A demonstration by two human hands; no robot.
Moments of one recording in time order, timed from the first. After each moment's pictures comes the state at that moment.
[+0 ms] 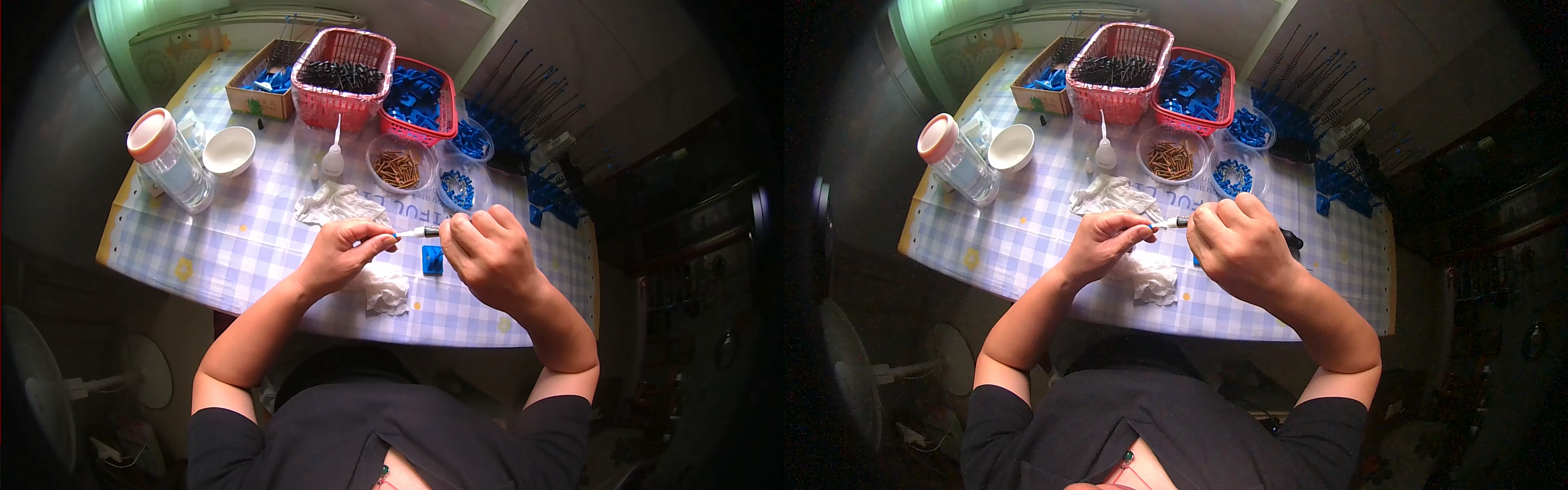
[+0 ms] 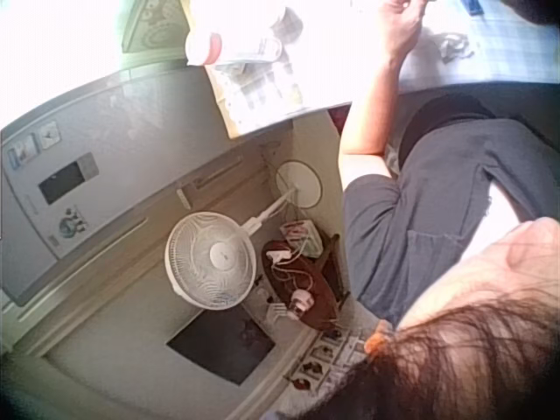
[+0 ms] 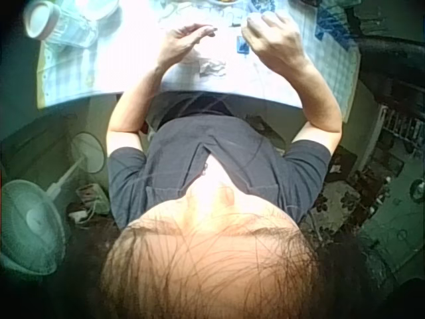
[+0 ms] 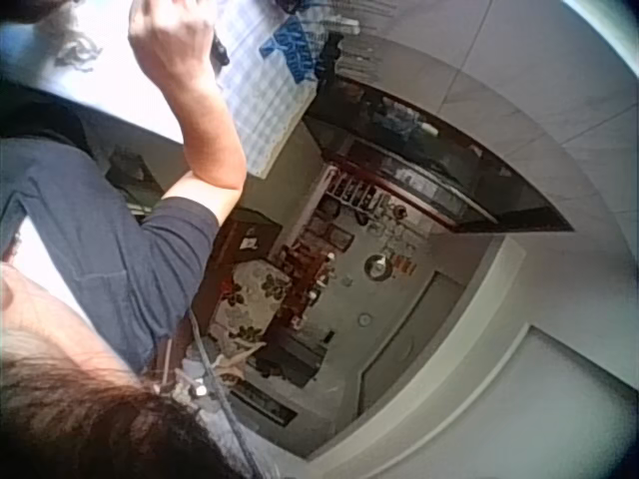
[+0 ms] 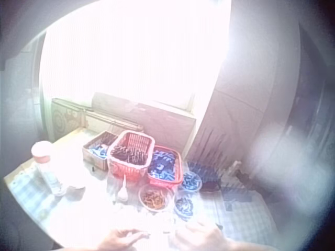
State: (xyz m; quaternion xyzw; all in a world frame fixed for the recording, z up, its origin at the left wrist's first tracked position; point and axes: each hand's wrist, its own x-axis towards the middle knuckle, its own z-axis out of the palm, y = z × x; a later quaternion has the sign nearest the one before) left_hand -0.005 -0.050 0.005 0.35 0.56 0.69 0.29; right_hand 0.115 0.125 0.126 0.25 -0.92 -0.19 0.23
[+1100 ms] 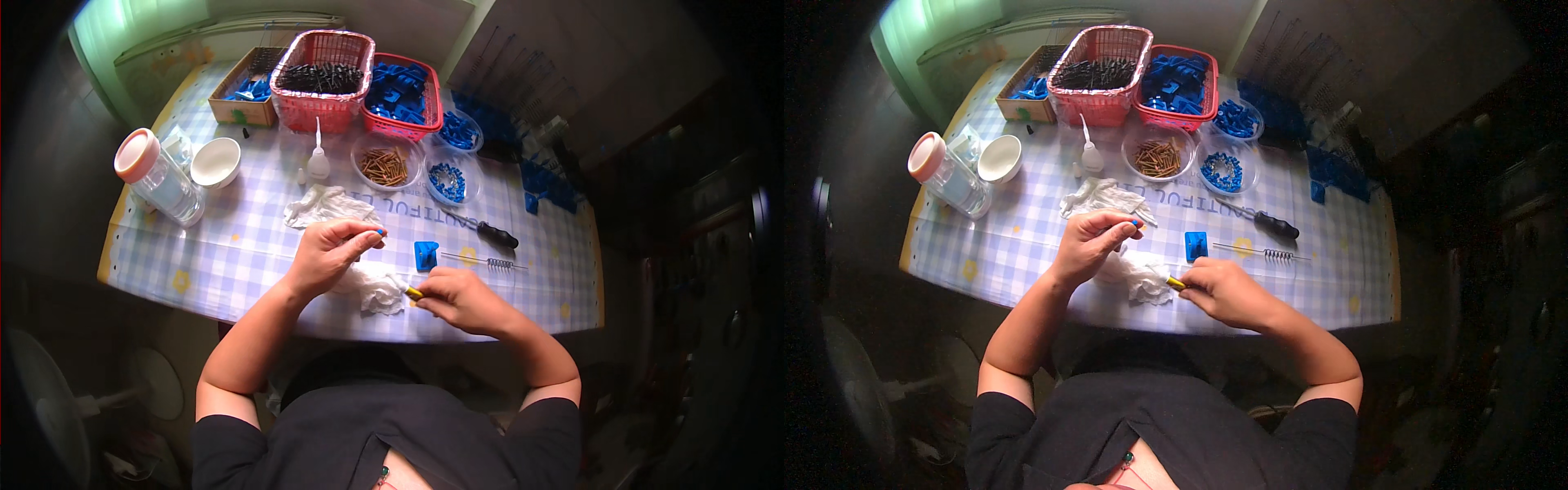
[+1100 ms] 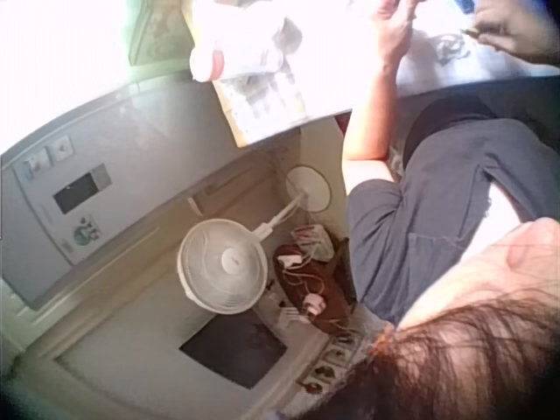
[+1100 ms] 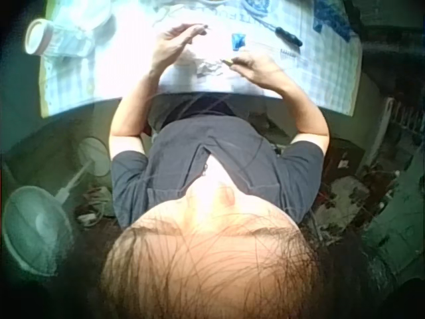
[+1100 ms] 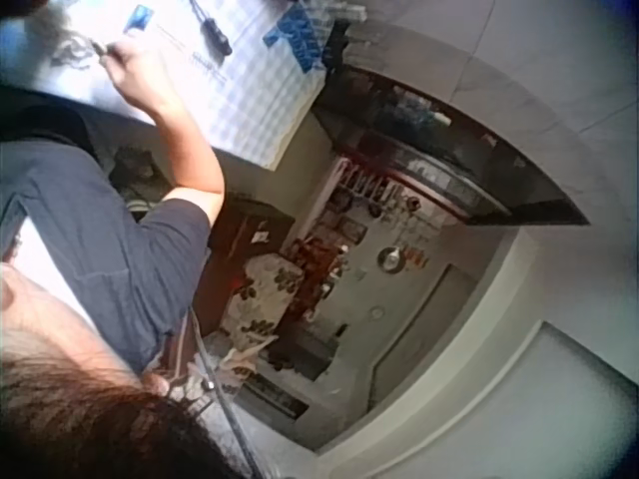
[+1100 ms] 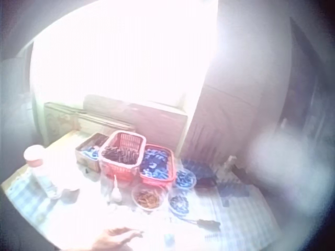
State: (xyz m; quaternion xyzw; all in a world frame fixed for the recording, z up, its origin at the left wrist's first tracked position) left_hand -0.006 -0.049 0.004 0.33 0.53 0.72 0.31; right_hand 0.164 0.127 0.057 0.02 -0.92 0.37 -0.07
